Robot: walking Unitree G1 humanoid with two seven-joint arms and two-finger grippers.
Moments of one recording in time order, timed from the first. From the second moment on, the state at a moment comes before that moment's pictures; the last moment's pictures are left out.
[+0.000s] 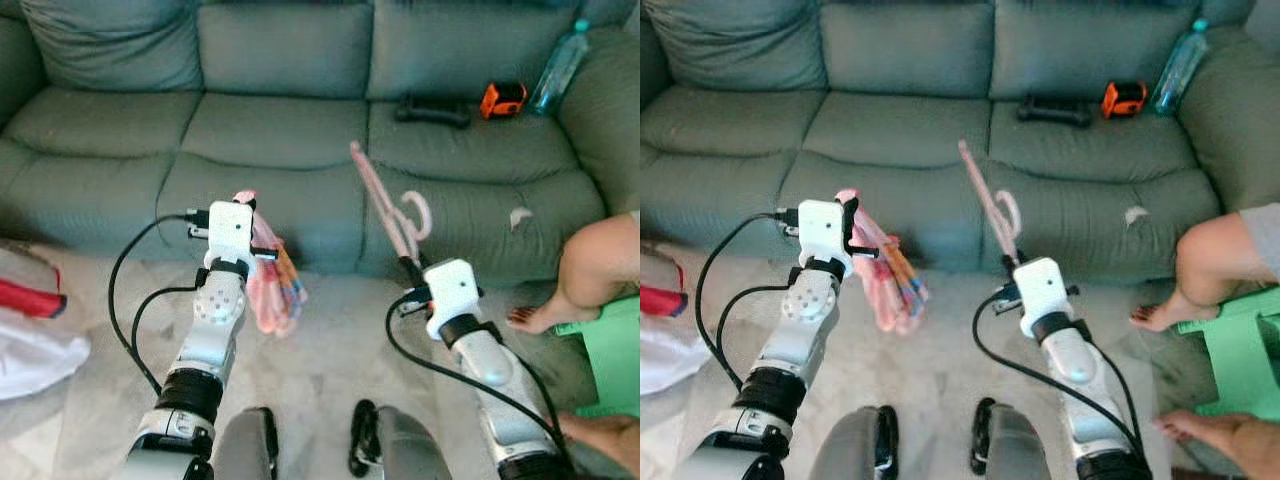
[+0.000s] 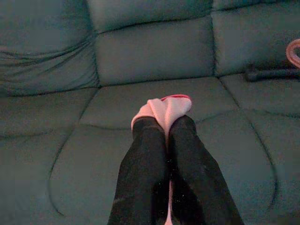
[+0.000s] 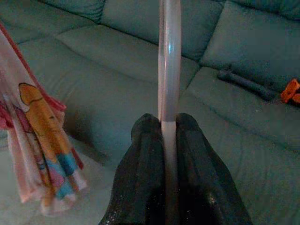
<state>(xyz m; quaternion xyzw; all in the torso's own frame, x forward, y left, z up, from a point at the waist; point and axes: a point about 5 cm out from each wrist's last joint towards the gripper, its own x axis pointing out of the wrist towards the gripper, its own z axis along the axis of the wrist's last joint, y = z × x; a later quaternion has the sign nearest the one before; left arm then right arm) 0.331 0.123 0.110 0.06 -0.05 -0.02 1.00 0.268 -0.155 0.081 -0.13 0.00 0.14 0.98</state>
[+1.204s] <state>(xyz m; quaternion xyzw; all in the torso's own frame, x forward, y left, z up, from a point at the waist) 0.325 0.135 0.106 0.08 -0.05 0.03 0.99 0.278 -0.142 0.082 -0.13 0.00 0.17 0.98</state>
